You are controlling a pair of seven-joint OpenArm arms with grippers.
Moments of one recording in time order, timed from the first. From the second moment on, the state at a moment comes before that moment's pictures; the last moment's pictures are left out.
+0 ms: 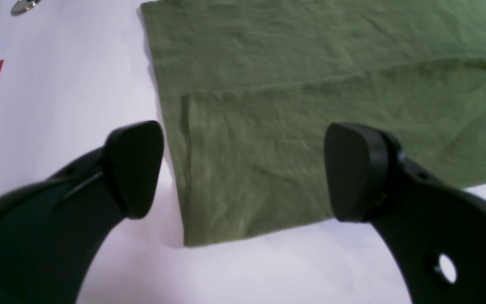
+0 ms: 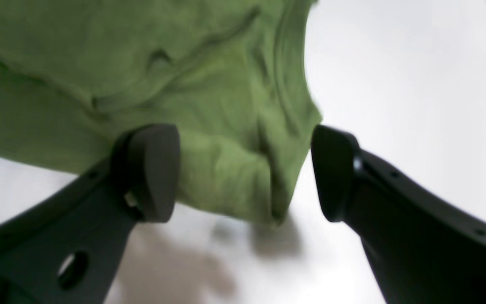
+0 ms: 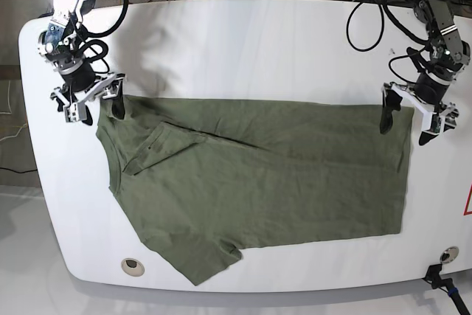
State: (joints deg) left arm 8.9 -16.3 -29.6 88.0 -9.4 -41.8 16.0; right arm -10.3 13.3 28.4 87.2 14.0 38.6 -24.4
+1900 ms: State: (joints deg) left arm 1.0 -18.2 -31.9 63.0 -9.9 -41.7 14.6; right arm -8.8 13.4 25.9 69.9 14.9 38.4 -12.3
